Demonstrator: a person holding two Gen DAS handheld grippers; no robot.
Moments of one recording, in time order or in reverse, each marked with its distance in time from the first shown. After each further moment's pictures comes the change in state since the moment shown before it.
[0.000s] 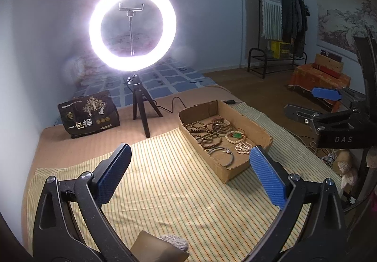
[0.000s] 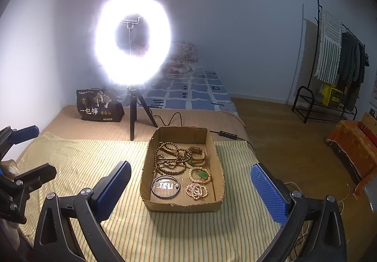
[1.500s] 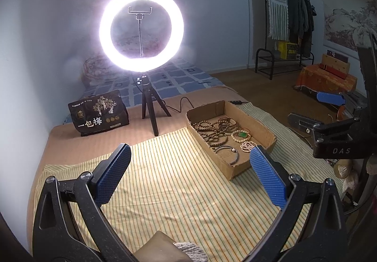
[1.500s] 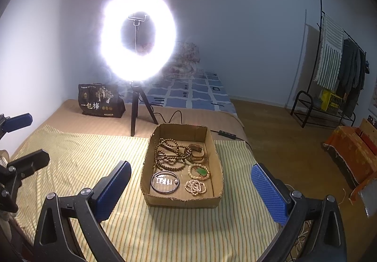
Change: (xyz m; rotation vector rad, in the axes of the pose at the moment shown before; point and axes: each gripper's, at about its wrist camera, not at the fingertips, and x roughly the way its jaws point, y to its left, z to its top) left arm -0.015 0.003 -0.003 -0.006 -0.004 0.042; right arm -0.006 0.007 -0.009 -0.038 0.000 -0.007
